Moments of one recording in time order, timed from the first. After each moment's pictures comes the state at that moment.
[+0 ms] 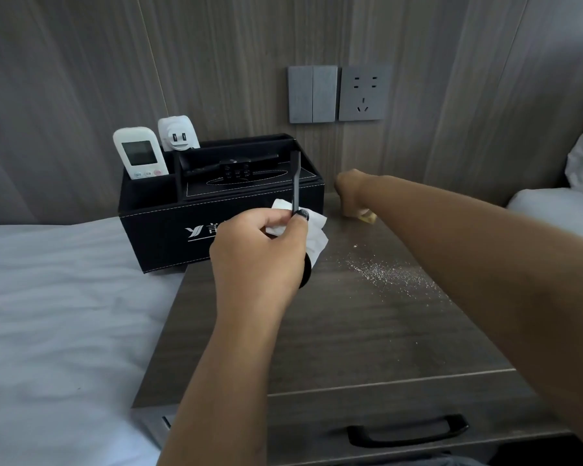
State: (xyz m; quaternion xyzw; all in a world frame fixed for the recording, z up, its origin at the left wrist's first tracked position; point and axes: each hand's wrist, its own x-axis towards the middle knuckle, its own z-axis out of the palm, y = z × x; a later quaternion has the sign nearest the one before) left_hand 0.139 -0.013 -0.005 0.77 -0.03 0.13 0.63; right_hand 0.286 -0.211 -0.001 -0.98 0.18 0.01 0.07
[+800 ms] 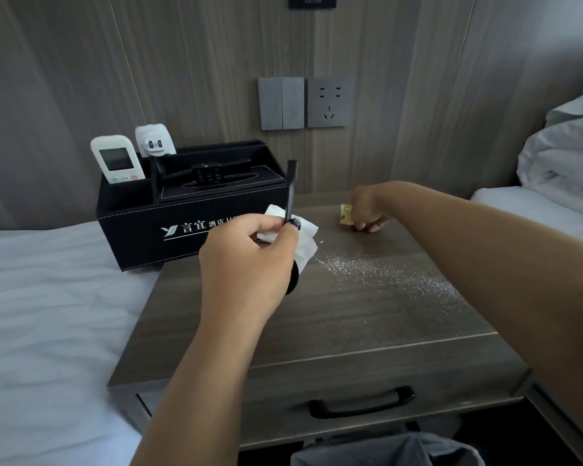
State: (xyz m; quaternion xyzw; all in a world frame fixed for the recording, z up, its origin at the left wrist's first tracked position) left_hand 0.105 -0.027 -0.004 0.78 -0.08 0.14 0.60; right_hand 0.231 -0.268 -0.006 -0.95 0.20 0.11 0.20
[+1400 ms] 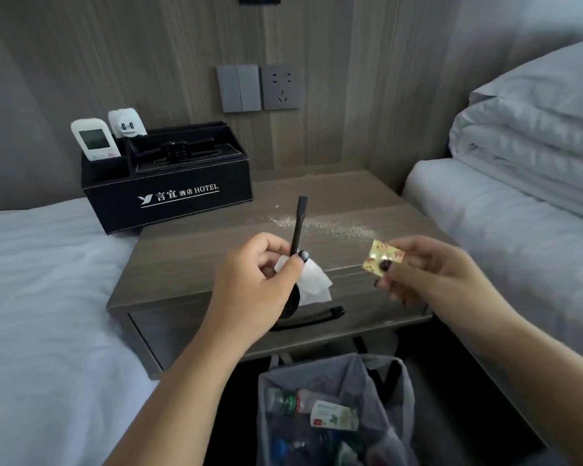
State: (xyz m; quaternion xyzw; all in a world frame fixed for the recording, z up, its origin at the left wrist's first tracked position) left_hand 0.002 -0.028 -0.032 0.80 -0.23 0.03 0.56; right_hand -0.096 -0.231 -0.029 -0.75 0.10 -0.16 0.63
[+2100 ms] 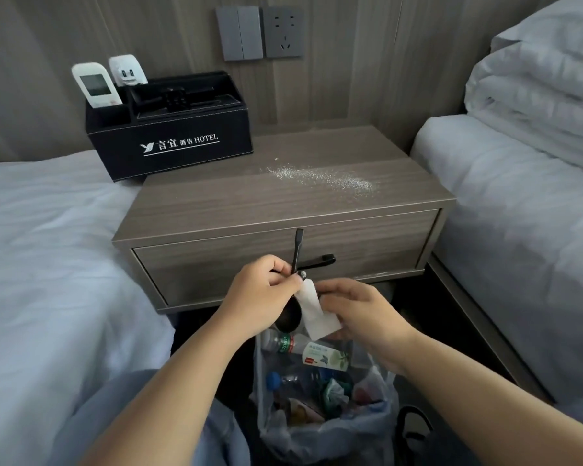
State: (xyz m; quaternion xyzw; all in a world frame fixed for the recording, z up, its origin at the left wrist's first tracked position) left_hand -0.029 -0.027 -0.107 0.86 -0.15 -0.11 0.48; right_hand -0.110 -0.175 -0.121 -0.68 0.18 0.06 0.71
